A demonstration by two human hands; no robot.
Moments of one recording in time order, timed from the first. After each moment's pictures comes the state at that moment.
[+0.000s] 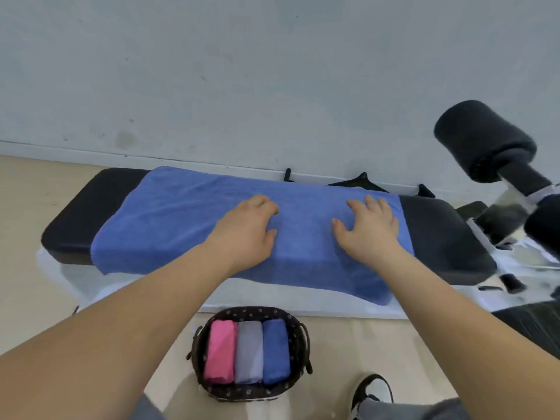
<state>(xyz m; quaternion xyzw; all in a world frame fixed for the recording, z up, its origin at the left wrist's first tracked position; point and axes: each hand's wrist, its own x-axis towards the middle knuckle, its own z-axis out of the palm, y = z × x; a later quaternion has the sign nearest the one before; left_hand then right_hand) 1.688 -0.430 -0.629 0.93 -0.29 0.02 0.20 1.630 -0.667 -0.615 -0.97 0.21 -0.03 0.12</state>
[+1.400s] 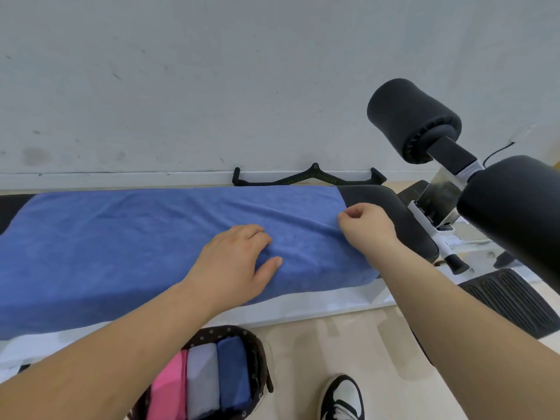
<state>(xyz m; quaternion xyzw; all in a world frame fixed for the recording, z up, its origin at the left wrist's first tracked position) 1.673 -0.542 -0.661 0.90 -0.39 0.05 0.17 1.627 -0.810 -0.641 -0.86 0.35 -0.12 0.36</state>
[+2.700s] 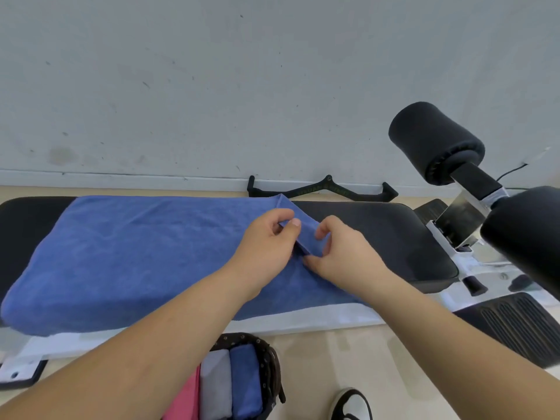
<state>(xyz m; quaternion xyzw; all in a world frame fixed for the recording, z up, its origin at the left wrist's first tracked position) 1.680 -0.553 -0.617 0.73 -0.12 -0.17 0.65 1.618 -0.707 -0.606 -0.95 0.17 -0.03 0.24</state>
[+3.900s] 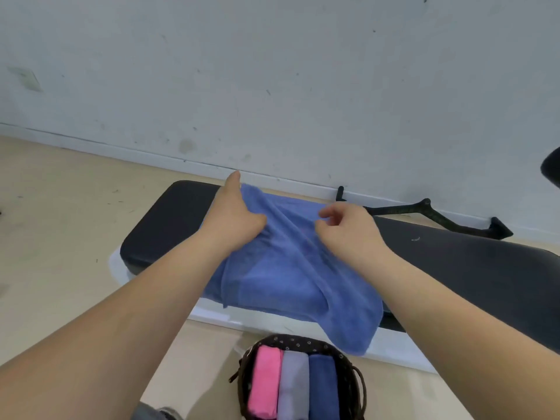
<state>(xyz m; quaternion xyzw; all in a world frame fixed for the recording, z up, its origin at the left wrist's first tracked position) 1.769 -0.319 -0.613 0.87 0.01 -0.01 0.49 1.724 -0.528 -0.598 -0.92 0.11 -0.02 0.38</state>
